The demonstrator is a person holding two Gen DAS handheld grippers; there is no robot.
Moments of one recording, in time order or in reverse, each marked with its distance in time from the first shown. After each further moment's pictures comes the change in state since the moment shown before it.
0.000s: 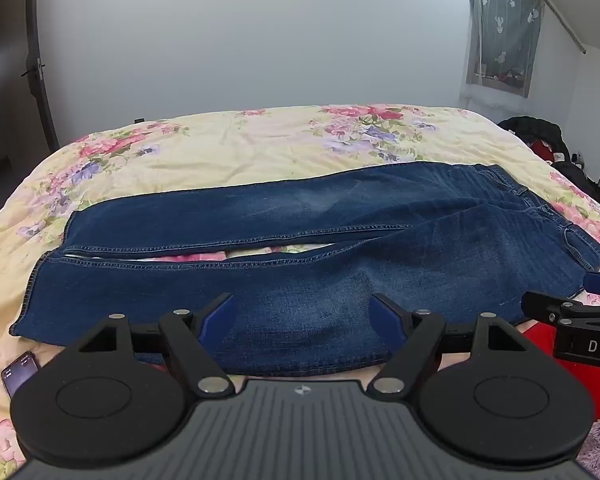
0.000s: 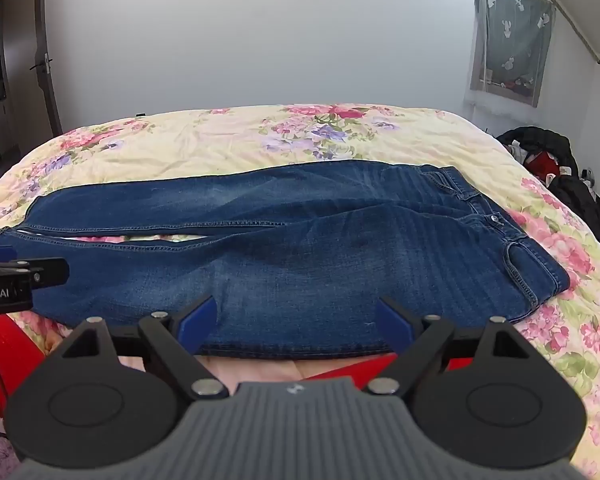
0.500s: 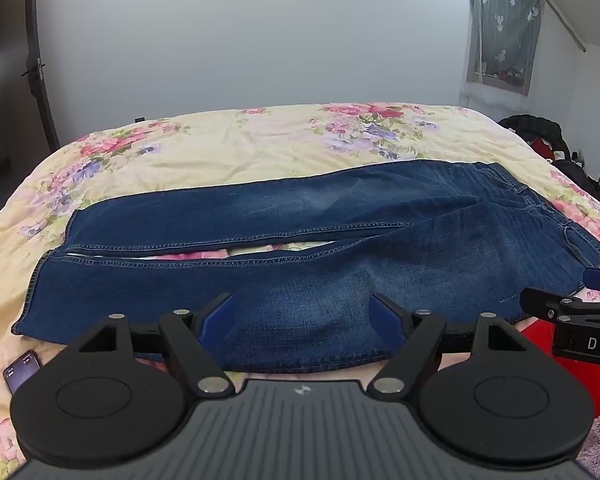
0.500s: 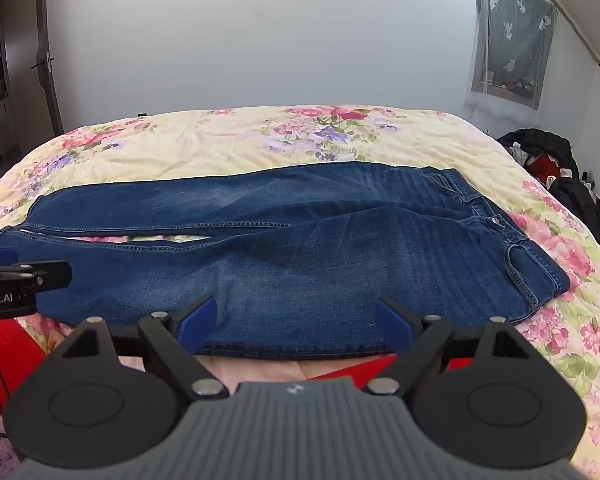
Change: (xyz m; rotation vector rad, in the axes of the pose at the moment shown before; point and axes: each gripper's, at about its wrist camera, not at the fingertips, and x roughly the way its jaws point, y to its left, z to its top) left arm -0.003 0.002 0.000 -0.001 0.006 0.003; right arm -0.003 0.004 0.000 -0.007 -0.008 0.005
